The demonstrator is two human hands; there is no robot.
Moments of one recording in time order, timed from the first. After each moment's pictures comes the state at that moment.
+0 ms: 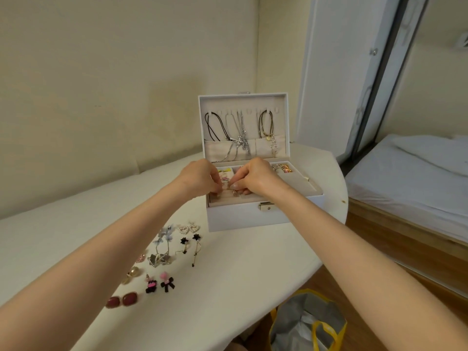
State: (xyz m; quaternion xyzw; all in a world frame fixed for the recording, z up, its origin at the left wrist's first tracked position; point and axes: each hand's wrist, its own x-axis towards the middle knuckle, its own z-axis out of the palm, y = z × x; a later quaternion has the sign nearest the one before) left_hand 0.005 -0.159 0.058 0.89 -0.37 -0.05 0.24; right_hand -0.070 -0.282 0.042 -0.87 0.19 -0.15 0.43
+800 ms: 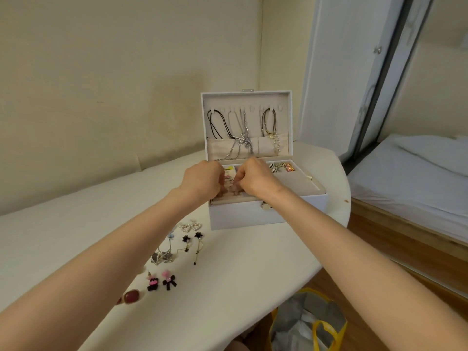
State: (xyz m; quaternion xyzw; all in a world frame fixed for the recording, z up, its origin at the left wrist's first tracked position) left_hand 0.009 -0.168 0.041 0.91 -0.39 0.07 0.12; right_hand -0.060 -0.279 0.035 -0.93 0.19 -0.18 0.25
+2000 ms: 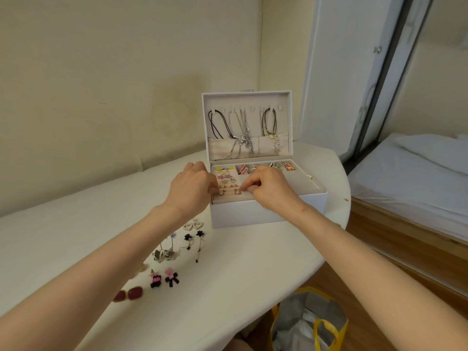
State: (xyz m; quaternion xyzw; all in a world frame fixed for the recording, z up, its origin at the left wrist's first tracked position) left_hand -0.008 -0.132 0.035 0.89 -0.42 0.14 0.13; right_hand -0.100 -0.279 0.026 -0.93 0.12 -0.25 0.26
